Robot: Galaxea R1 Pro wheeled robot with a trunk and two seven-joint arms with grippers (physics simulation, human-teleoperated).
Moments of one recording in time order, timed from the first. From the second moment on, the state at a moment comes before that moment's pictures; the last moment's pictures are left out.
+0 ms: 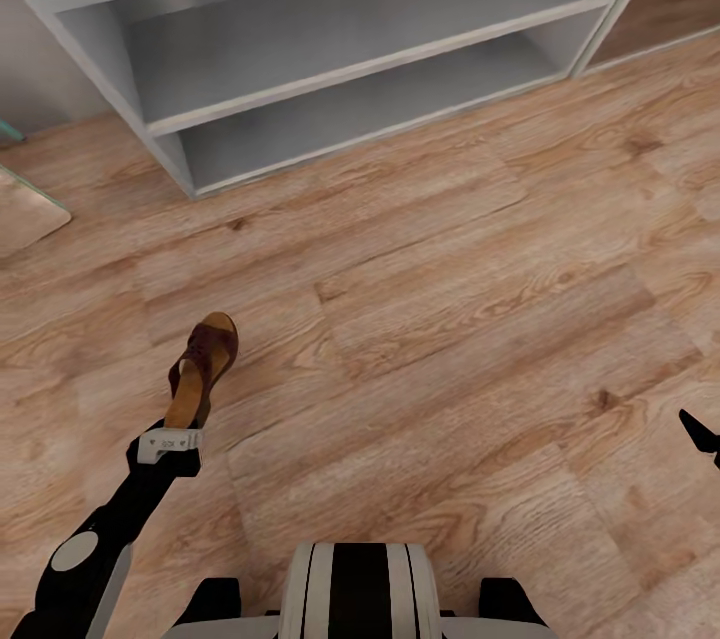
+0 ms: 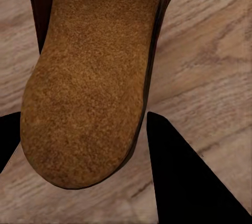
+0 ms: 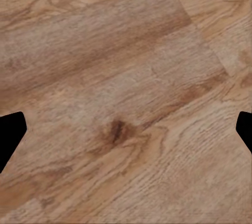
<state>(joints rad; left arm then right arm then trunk) -0.13 0.09 0.17 -1.54 0.01 0.15 -0.19 -0.31 -0.21 -0.91 -1.58 0.18 0.34 0.73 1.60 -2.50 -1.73</state>
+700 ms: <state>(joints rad) -0.13 0.09 0.17 -1.54 0.05 0.15 -0.19 -0.31 -0.21 -0.86 -1.58 0.19 0.31 0.73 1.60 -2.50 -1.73</state>
